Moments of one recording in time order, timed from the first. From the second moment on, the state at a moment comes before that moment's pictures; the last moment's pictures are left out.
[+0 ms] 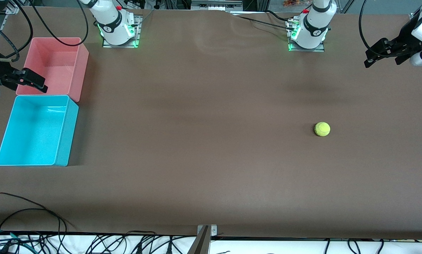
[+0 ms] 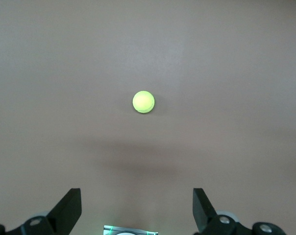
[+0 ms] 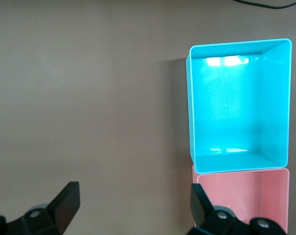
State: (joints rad) left arm -0.02 -0.18 -0.01 -1.73 0.00 1.50 -0.17; right arm -0.02 0.00 0.01 -1.64 0.00 1.64 0.05
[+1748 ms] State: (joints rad) left arm -0.01 -0.08 0.03 -2.03 0.00 1.85 -0.10; right arm -0.02 0.00 0.01 -1.64 0.00 1.64 0.05
